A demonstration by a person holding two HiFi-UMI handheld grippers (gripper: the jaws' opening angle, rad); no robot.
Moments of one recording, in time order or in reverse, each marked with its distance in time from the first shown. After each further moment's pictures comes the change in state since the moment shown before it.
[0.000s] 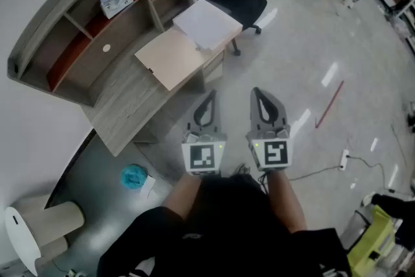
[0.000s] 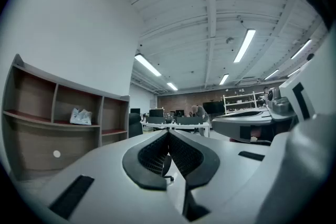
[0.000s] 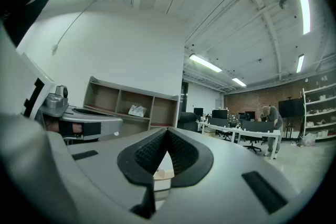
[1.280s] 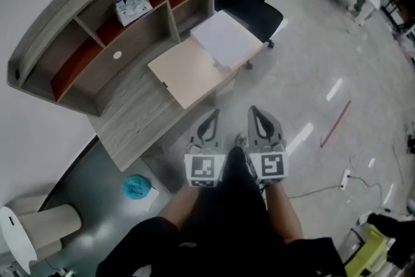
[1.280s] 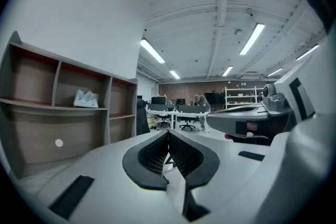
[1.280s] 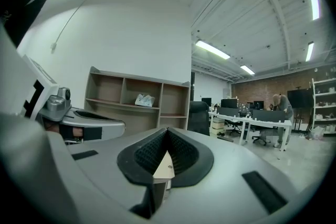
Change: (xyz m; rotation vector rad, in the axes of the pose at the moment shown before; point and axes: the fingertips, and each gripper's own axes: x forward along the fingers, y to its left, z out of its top) left arm 0.027 0.083 -0.065 -0.055 0.142 -0.001; right arm 0.090 0.057 -0.045 0.015 0.095 0.091
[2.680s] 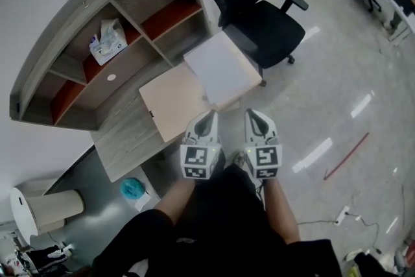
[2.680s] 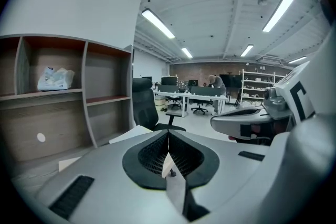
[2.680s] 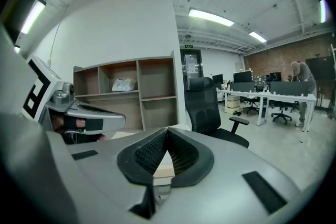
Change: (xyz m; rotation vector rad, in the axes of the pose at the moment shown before) left arm 0.248 -0.003 -0.033 0.004 0.249 0.135; right arm 0.178 -0.186 -0.076 0.148 0.178 0.201
